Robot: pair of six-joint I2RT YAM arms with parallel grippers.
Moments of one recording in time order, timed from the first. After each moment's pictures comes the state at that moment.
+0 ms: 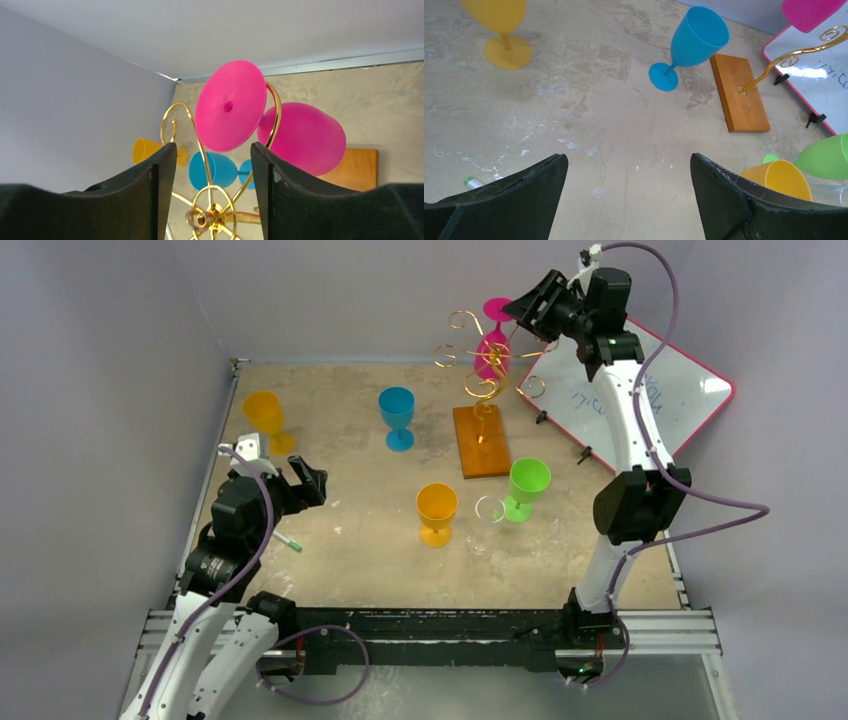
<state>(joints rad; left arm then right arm) -0.31 0.55 0.76 -0.52 -0.17 -0.43 0.06 1.91 2.08 -0.42 -0.46 0.71</state>
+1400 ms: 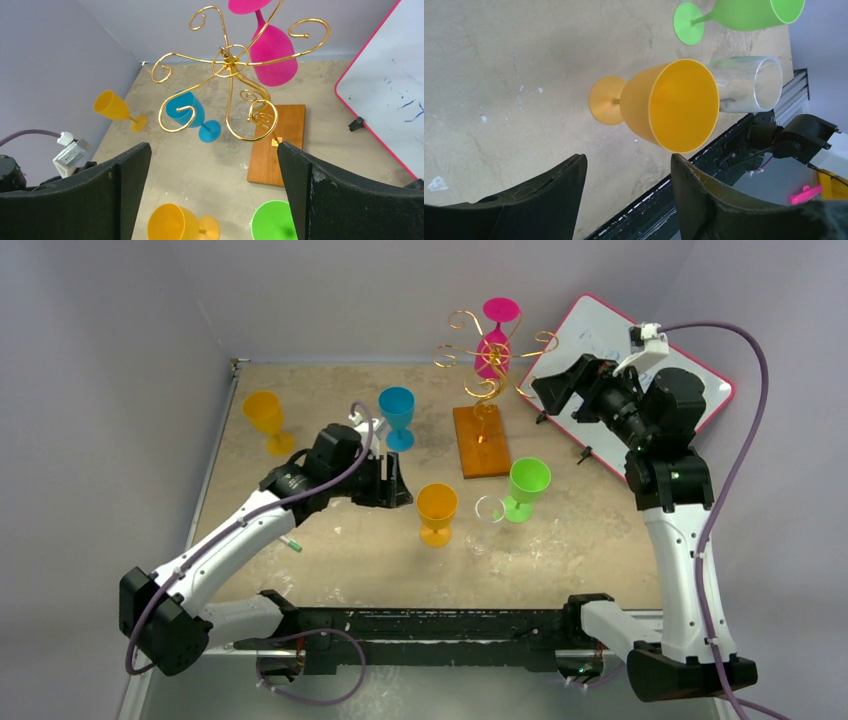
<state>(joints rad) -0.58 1.15 1.02 -0.57 0.26 -0.52 0.05 1.04 1.40 -0.49 -0.33 0.41</state>
